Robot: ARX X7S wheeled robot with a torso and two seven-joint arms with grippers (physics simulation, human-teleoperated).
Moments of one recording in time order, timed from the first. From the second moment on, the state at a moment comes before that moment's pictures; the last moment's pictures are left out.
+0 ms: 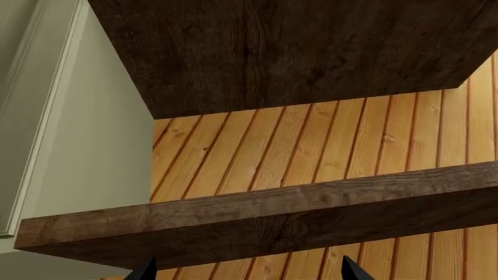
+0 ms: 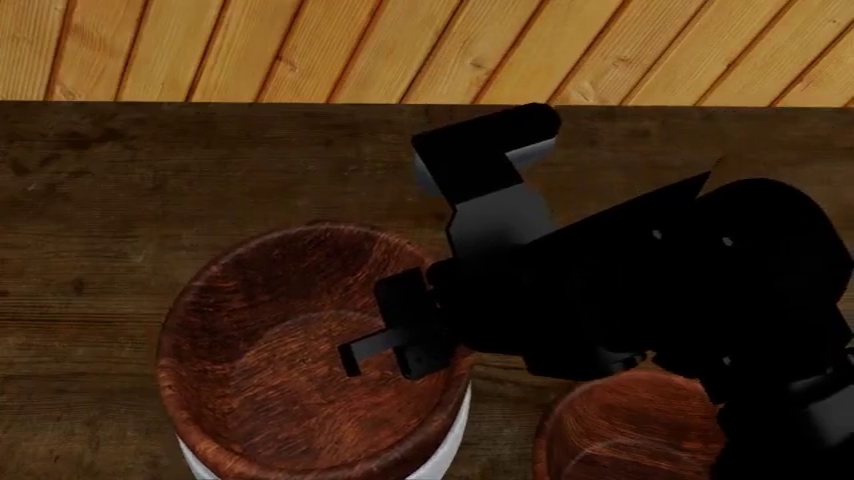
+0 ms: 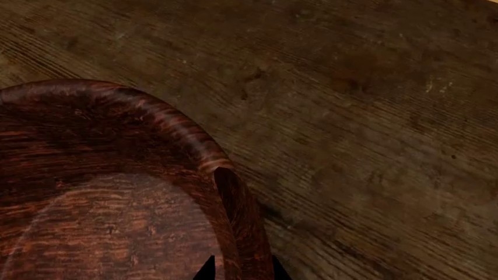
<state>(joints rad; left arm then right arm) -0.74 -0.51 -0.05 0.69 -0.50 -0.51 -0.18 1.35 0.38 -0.70 0.29 1.41 1.36 0.40</state>
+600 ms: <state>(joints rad) -0.73 -0.52 -0.05 0.69 -0.50 -0.50 -0.19 1.34 0.39 -0.74 0.30 1.39 1.31 0.35</state>
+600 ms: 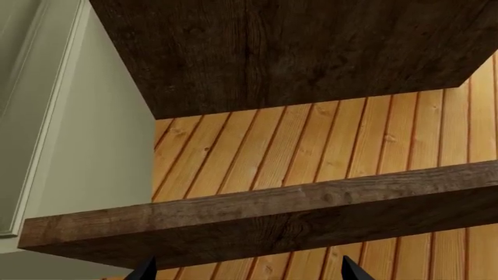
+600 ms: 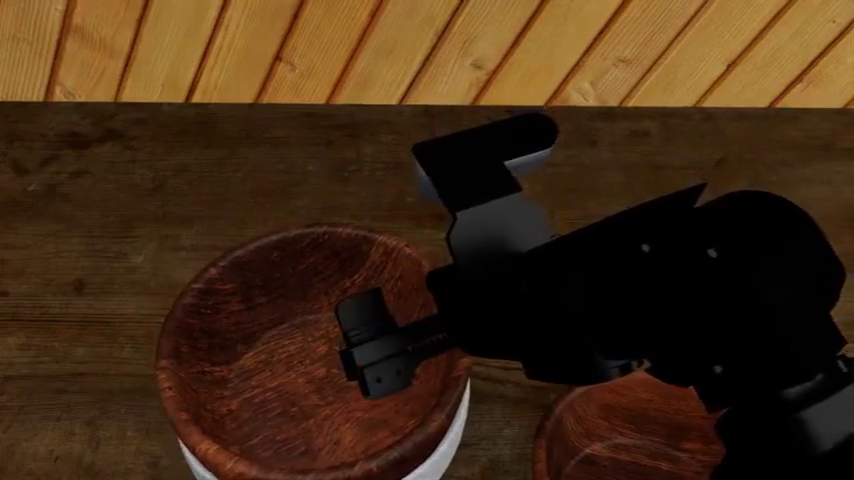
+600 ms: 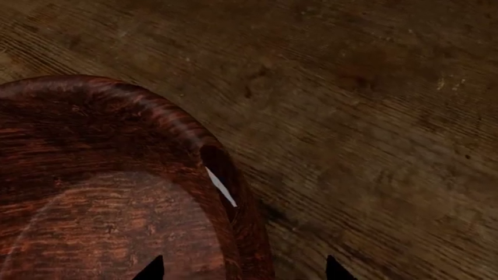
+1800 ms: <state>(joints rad) -0.76 -0.53 -0.04 0.72 -0.54 -0.53 -0.21 1.46 0.78 -0.56 0.02 2.17 1.34 1.02</state>
